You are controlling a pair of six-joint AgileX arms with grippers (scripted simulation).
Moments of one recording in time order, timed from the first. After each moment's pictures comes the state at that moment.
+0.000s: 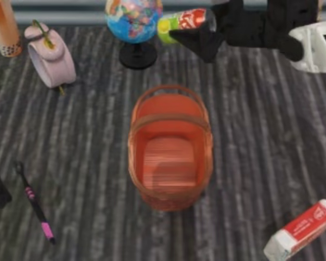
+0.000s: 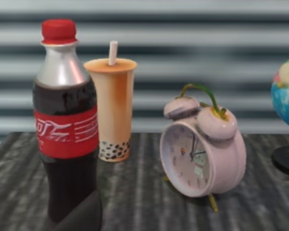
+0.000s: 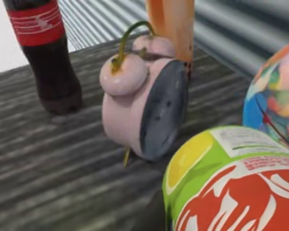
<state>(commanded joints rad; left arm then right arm) 0.00 0.00 0.00 0.00 0.00 0.00 0.31 2.19 1.51 0.34 -0.82 -0.13</state>
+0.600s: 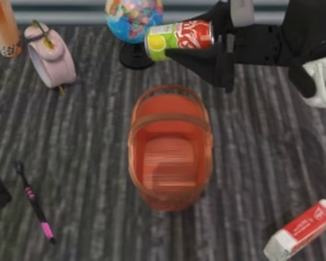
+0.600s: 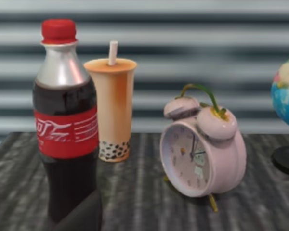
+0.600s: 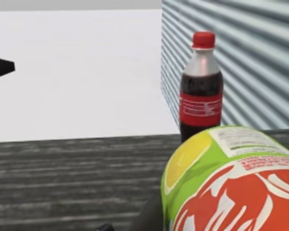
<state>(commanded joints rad) 0.00 0.00 0.00 0.00 0.00 0.00 0.35 2.02 1.20 0.85 -1.10 0.03</state>
